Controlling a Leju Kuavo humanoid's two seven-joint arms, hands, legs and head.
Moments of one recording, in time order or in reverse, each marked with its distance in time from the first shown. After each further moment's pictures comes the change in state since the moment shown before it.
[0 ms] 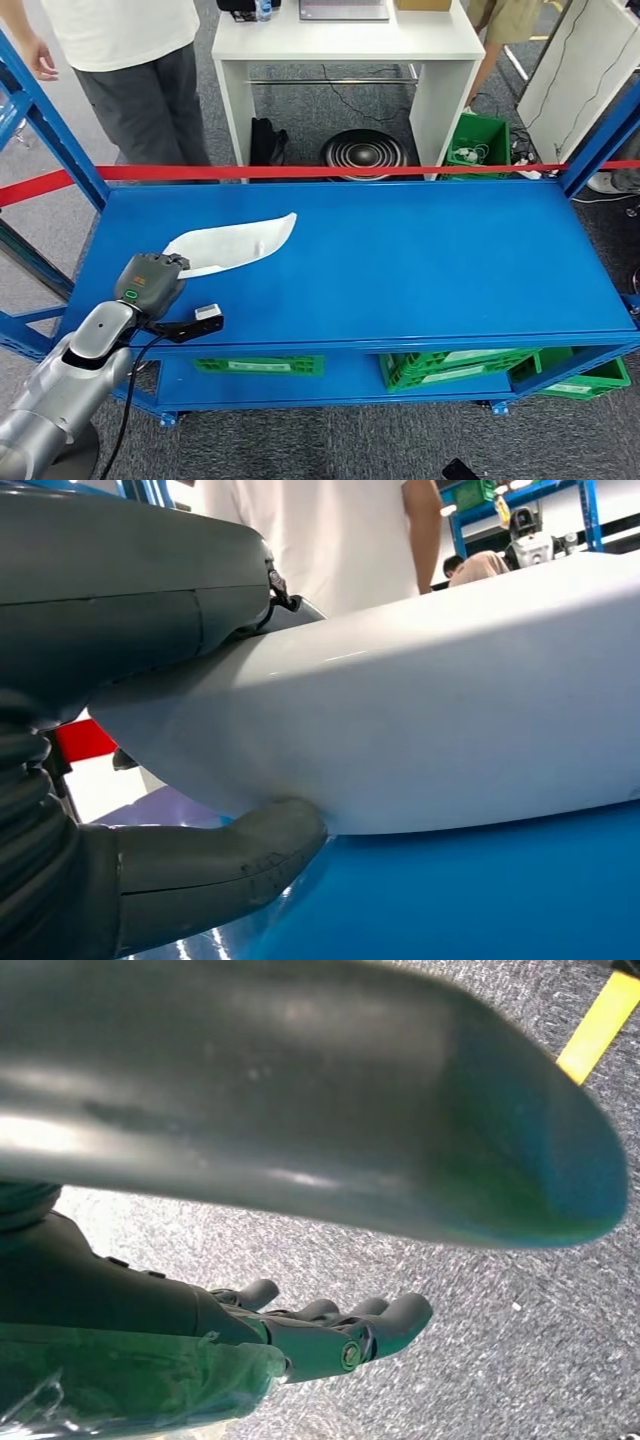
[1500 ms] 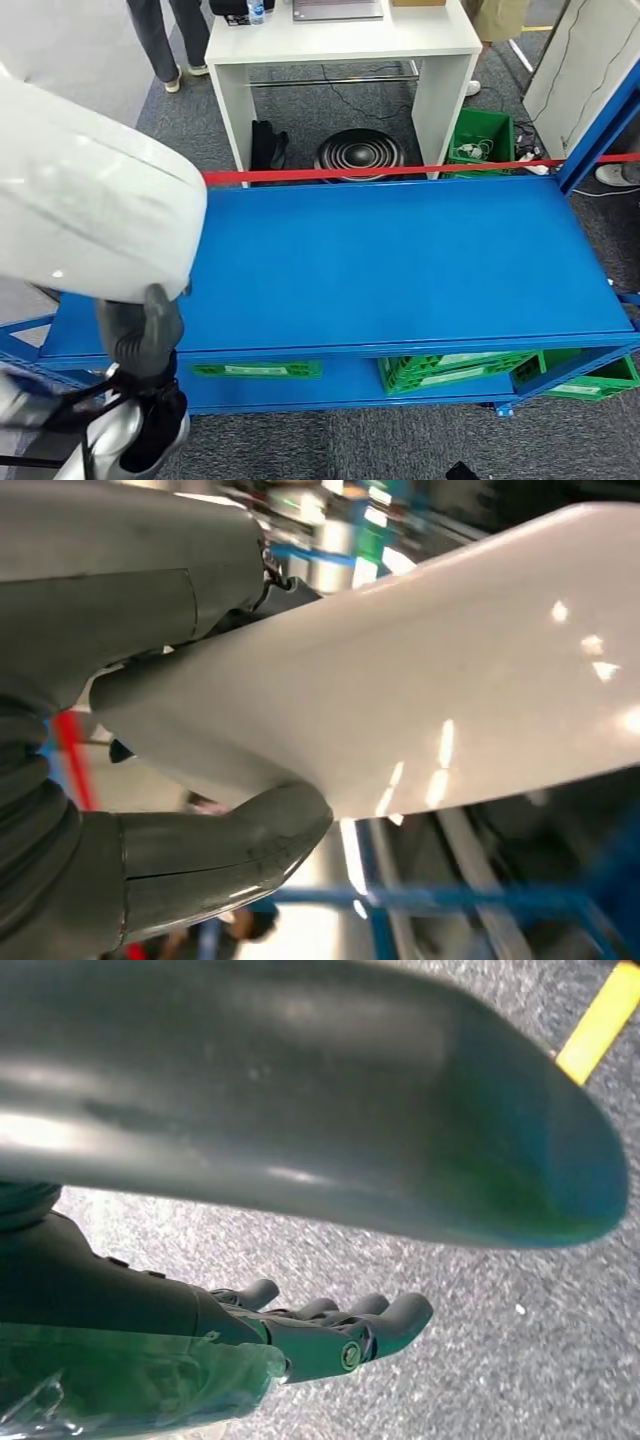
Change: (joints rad) left arm 0.313 -0.191 -0.111 -0.859 1.523 -0.071 -0.700; right arm 0.002 0.006 -0.002 0.001 -0.001 -0.007 0.008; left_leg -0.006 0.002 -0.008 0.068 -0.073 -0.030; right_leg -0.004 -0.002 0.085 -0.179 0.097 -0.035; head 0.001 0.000
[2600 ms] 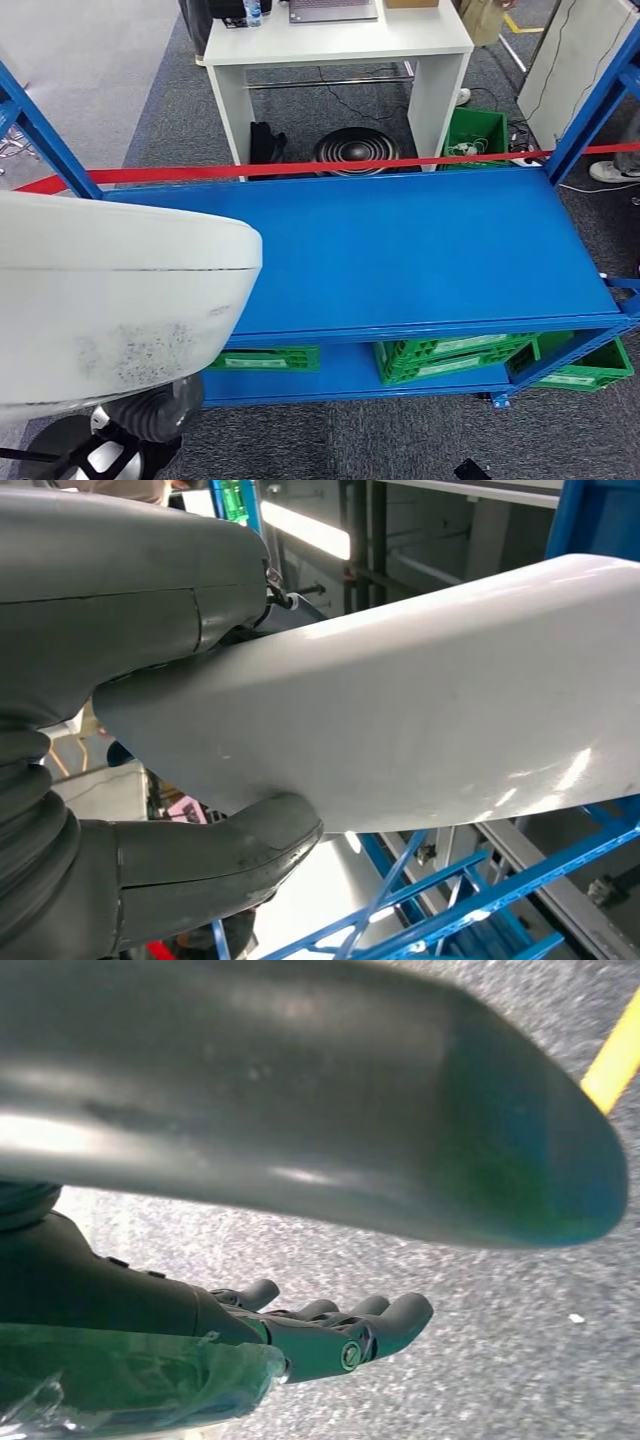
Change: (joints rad) left arm 0.034 0.011 -0.082 -0.127 -0.308 -0.005 0.001; right arm -0.003 -0.025 -0.016 0.000 -0.026 0.016 0.066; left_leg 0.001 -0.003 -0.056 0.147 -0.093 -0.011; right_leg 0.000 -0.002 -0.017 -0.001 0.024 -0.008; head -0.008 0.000
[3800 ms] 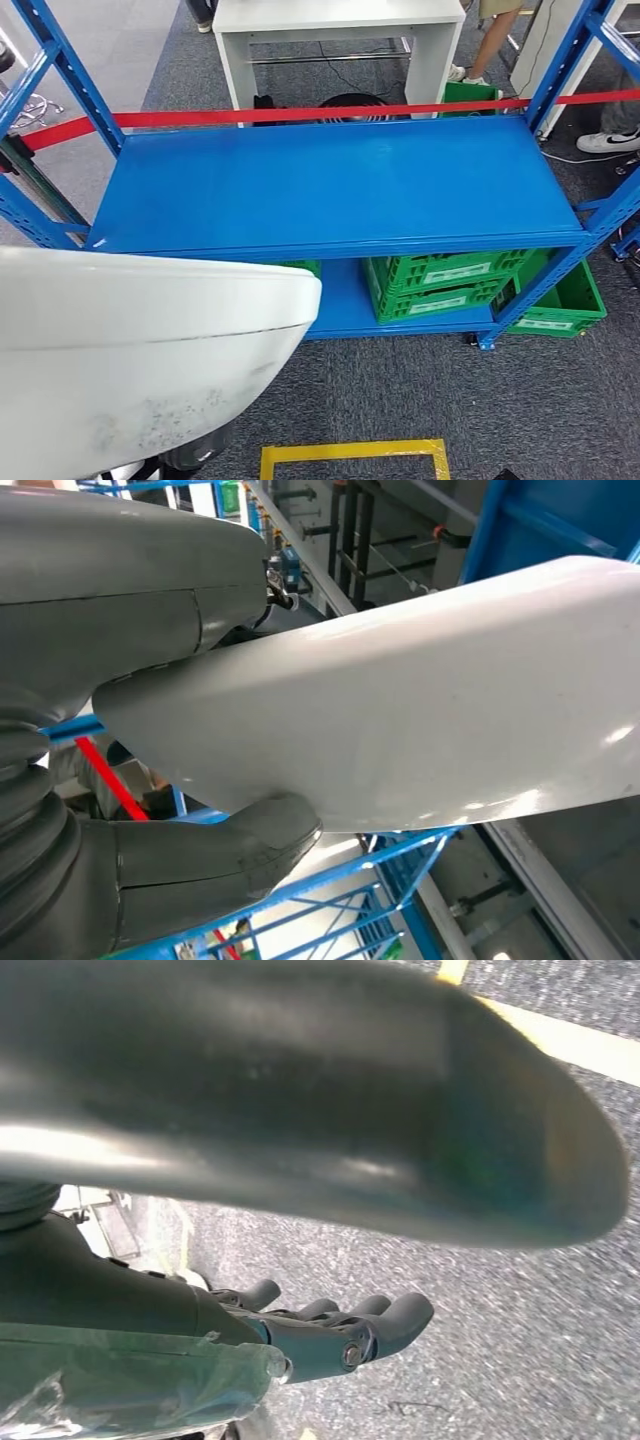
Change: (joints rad) left arm -0.020 -0.056 -0.079 0.018 0.042 -0.142 0.000; right arm 0.011 -0.121 -0.003 -0.002 0.057 0.032 0.085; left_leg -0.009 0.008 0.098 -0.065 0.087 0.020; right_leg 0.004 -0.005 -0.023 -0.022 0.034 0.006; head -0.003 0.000
